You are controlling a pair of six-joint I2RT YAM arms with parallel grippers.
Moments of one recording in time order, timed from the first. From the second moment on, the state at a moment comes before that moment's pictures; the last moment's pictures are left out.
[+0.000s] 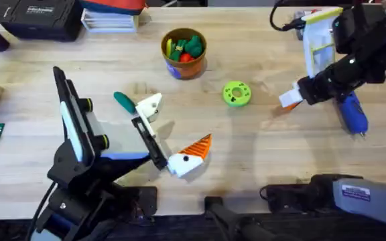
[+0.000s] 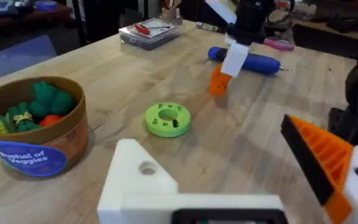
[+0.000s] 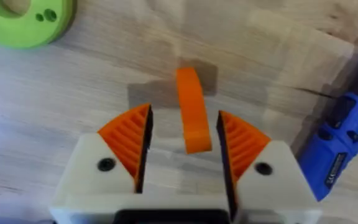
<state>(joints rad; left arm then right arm) -0.46 0.01 0.01 -0.06 0.58 -0.05 -0.05 1.38 0.96 -0.97 0.01 -0.34</state>
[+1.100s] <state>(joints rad) -0.46 0.01 0.01 -0.06 0.58 -0.05 -0.06 0.58 0.91 -1.00 -0.31 -0.15</state>
